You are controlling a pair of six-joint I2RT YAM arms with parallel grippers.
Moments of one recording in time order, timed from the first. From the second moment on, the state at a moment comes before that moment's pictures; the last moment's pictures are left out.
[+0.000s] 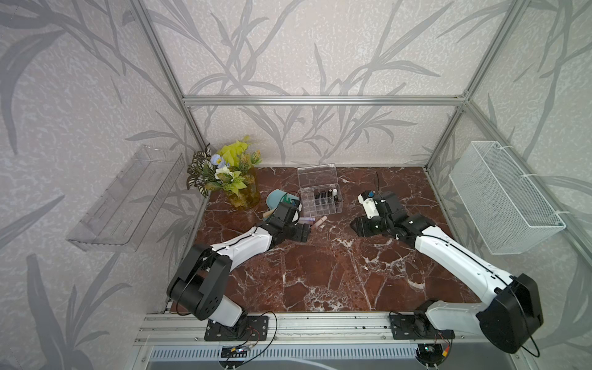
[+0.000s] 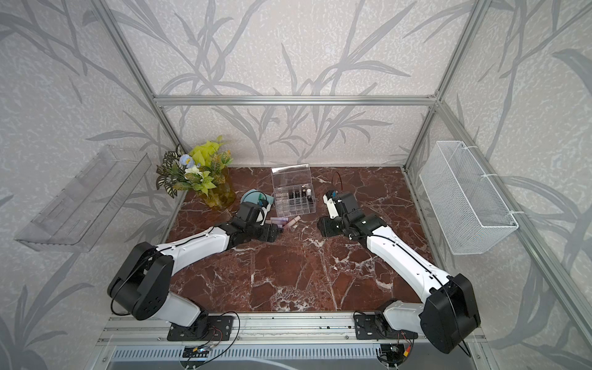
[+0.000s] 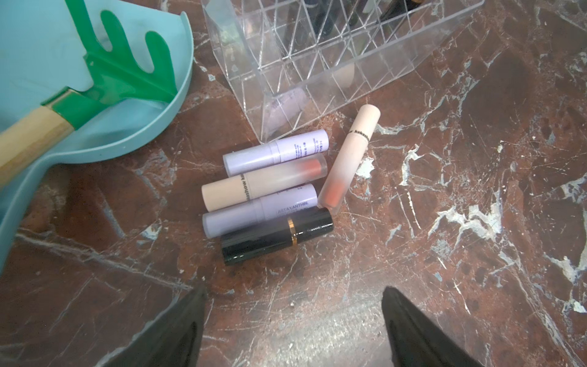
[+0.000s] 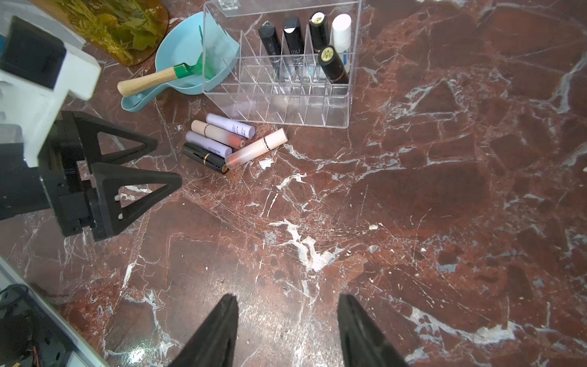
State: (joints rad) left arm -0.50 1.54 0.84 -0.20 0.04 -0.23; right arm 0.51 1.28 0.99 -0.57 -0.14 0.29
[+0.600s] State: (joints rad) left arm -0.53 1.65 0.91 -0.18 -0.04 -0.16; right arm 0.51 1.25 0.98 -0.58 -0.15 0.28
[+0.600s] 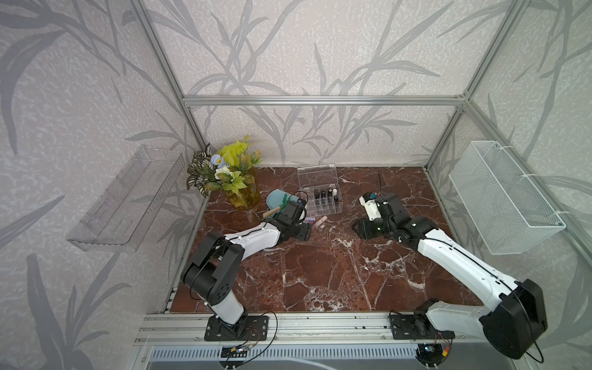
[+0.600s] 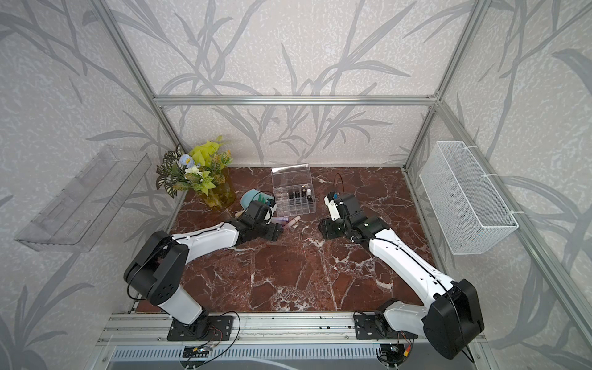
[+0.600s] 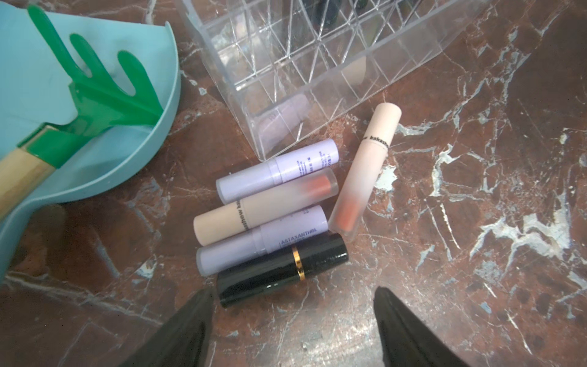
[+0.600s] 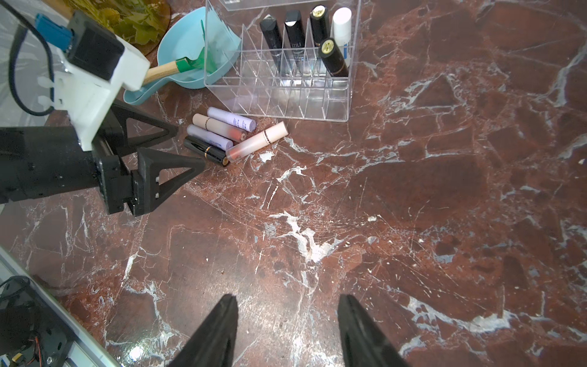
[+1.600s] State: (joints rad) left arm -0.24 1.01 0.47 0.09 0.01 -0.51; right arm 0.70 1.95 1.54 -0.65 -0.34 0.08
